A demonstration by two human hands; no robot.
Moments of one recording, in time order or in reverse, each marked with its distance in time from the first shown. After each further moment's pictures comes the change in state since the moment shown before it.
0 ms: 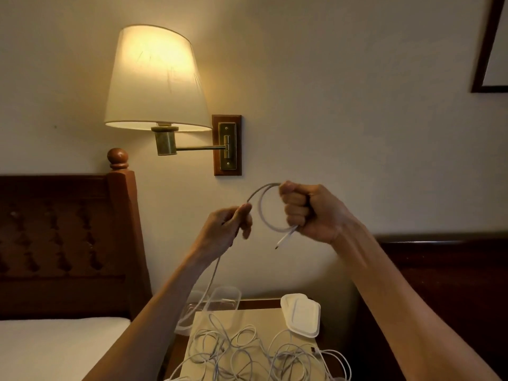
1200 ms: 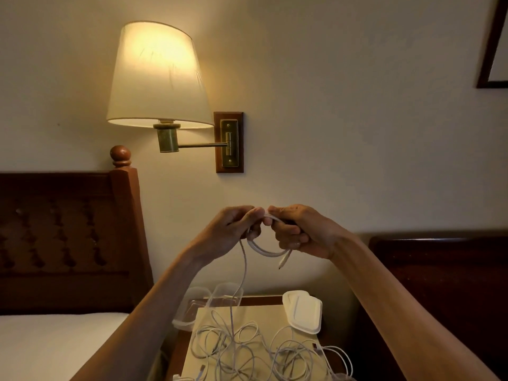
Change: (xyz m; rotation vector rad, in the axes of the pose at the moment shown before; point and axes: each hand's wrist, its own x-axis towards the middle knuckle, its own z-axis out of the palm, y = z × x) left_hand -0.011 0.023 0.000 0.043 -0.234 0.114; right_hand -0.005 0.027 -0.014 -0.447 -0.153 0.082
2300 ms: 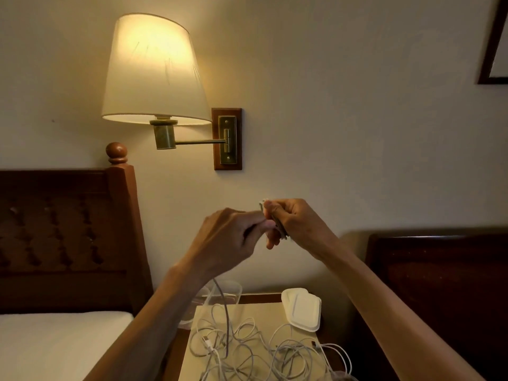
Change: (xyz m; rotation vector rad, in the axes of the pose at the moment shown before) left_hand -0.010 0.002 0.007 0.770 0.153 0.378; right_hand 0.005 0.011 0.015 -0.590 0.399 -0.253
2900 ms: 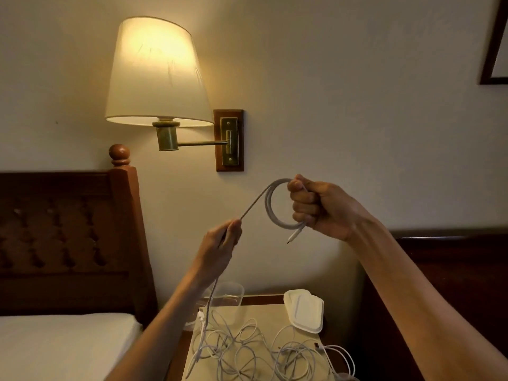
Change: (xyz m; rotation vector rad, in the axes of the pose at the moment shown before) left_hand -0.038 -0.048 0.049 -0.566 0.178 -0.481; right_hand 0.009 -0.021 -0.041 0.852 -0.138 0.239
